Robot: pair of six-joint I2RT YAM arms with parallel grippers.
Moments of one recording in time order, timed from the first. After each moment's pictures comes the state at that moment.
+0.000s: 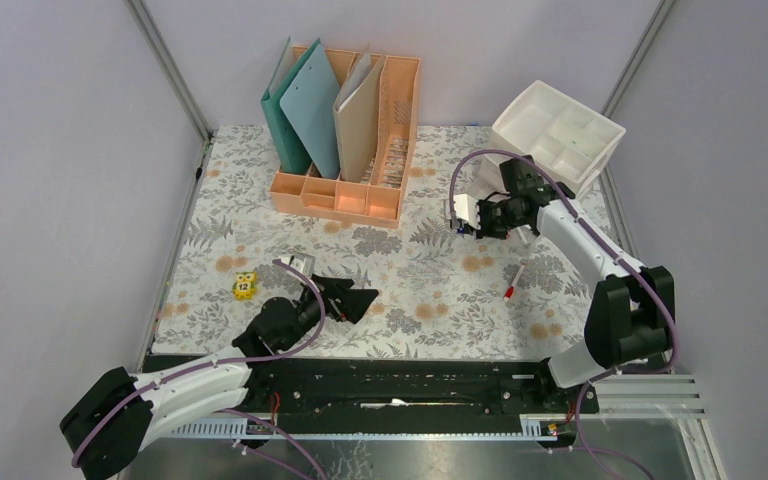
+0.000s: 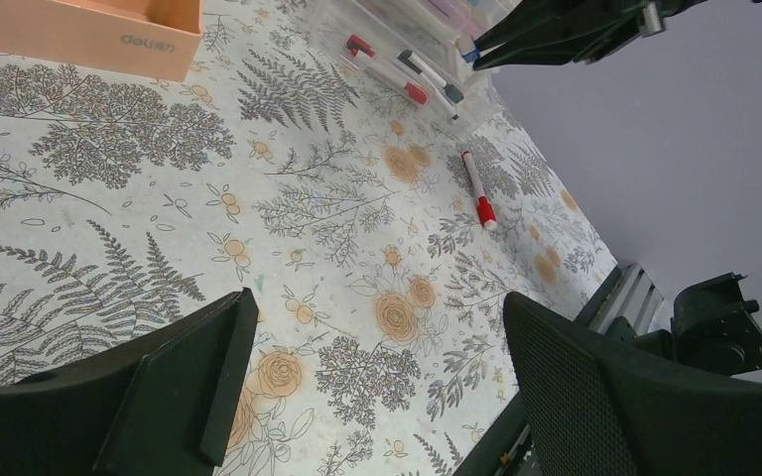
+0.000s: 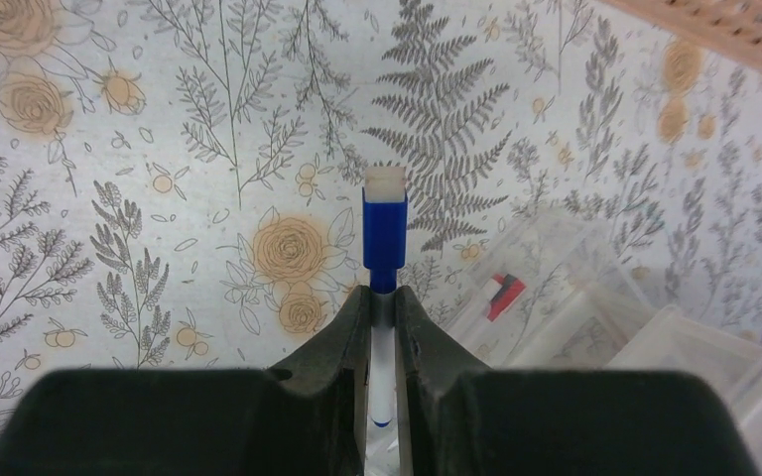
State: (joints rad) left arm -0.81 0.77 0.03 0.71 -0.05 -0.64; right arm 0.26 1.51 1.18 -0.76 -0.54 -1.34
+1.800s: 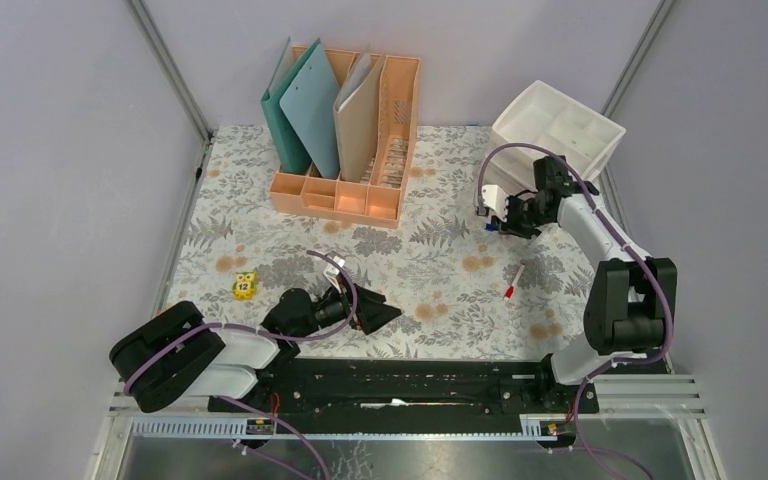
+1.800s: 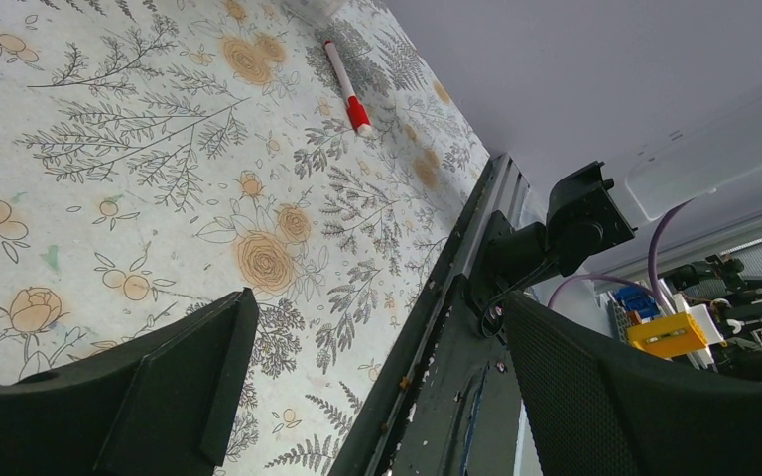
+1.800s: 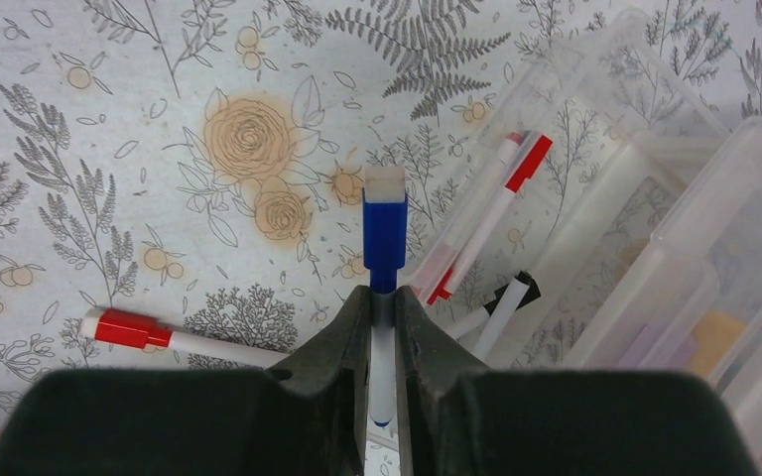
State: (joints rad) left arm -0.81 1.28 0.07 1.18 0.32 -0.79; right arm 0.05 1.58 1.16 -0.77 -0.54 -1.33
